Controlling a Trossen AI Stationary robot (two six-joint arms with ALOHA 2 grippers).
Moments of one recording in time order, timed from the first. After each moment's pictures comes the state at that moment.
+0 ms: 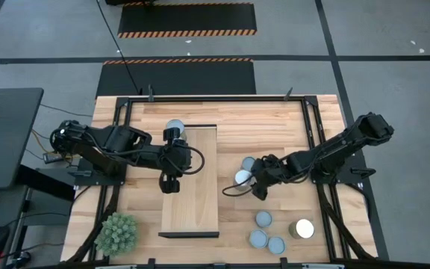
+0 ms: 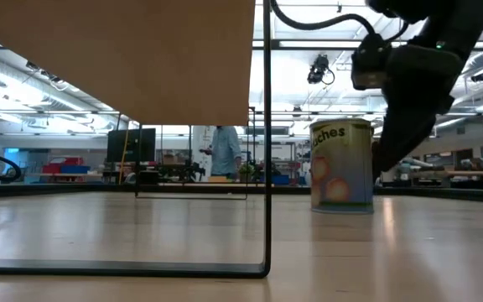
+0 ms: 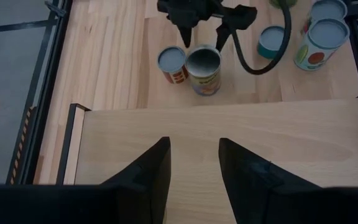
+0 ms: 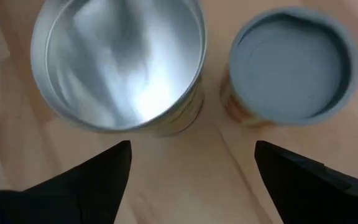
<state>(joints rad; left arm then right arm) -0.32 1.55 1.87 -1.24 -0.37 -0.17 0.31 1.42 0.75 -0.45 0.24 0.78</state>
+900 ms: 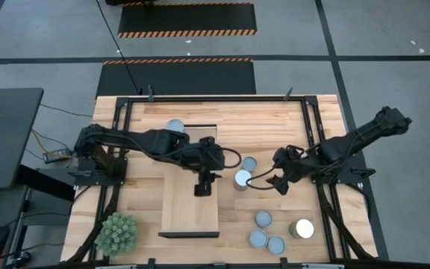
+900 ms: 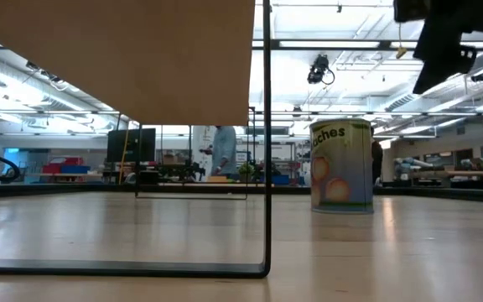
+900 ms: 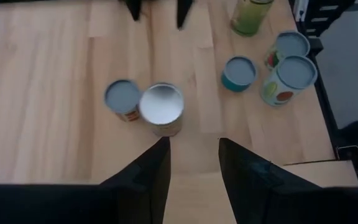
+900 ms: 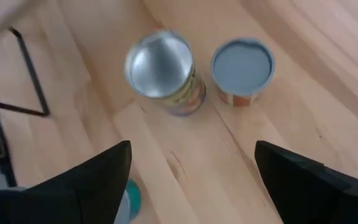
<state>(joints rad) -0.19 1.77 1.87 -0.94 -0.09 -0.09 0.43 1.04 0.85 -0.81 0.32 0.97</state>
